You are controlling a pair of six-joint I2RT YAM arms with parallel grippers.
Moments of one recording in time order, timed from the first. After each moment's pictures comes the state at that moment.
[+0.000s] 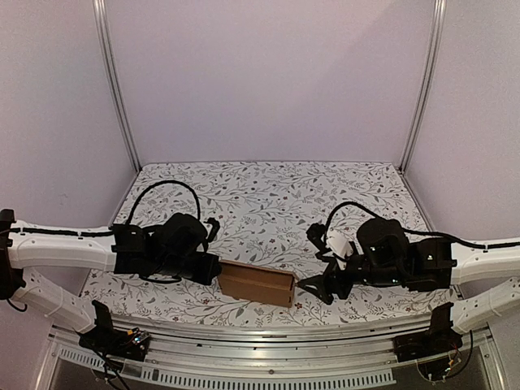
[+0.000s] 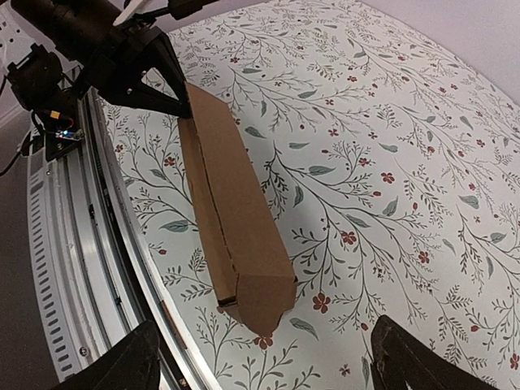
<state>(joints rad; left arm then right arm) -1.05 1.28 0.74 -0.38 -0.16 -0.66 1.17 1.10 0.68 -0.16 0.10 0.16</state>
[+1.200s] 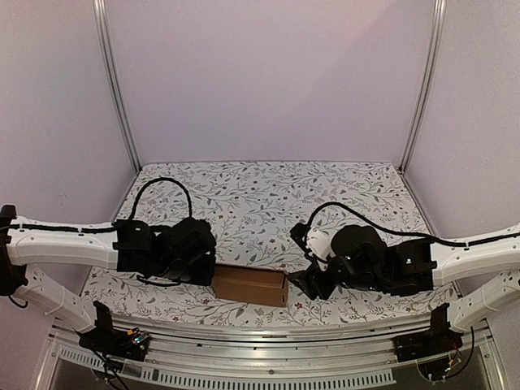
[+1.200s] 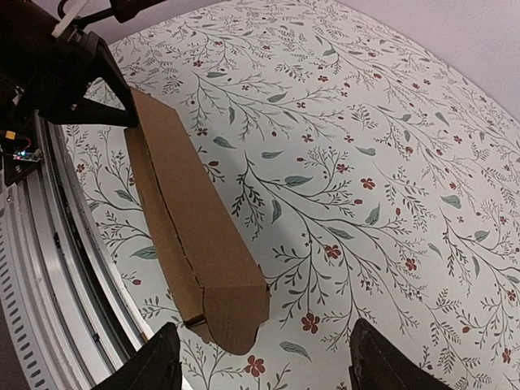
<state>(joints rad) -1.12 1.31 0.84 -0.62 -0.32 -0.89 1.27 1.25 0.76 -0.13 0.31 0.22</state>
